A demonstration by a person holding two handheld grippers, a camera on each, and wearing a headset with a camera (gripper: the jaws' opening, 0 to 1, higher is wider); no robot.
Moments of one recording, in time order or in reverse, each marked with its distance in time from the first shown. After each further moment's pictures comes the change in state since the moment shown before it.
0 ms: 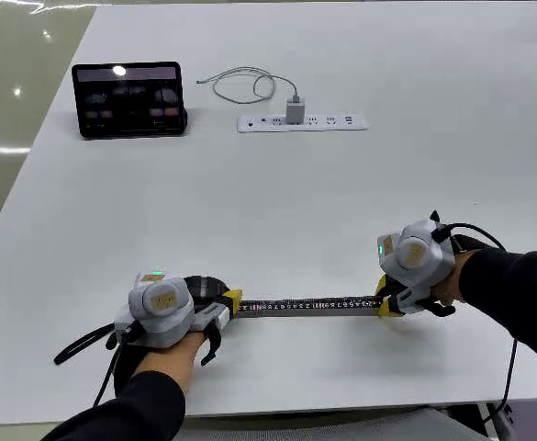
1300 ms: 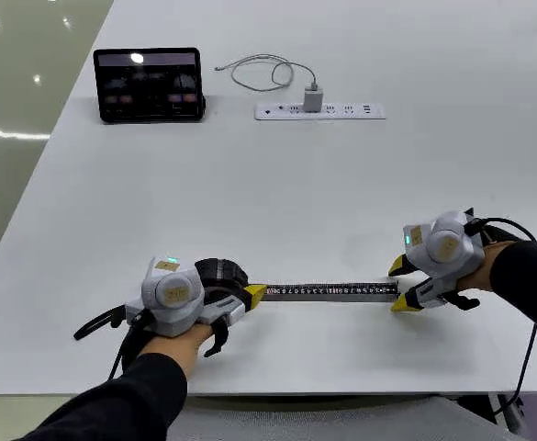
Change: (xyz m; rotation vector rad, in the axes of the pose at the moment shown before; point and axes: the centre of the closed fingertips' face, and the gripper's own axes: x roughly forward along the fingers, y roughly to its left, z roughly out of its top) left arm -0.008 0.003 0.005 0.112 -0.065 -0.040; right arm 0.000 0.000 -0.002 -0.053 -0.065 -0.020
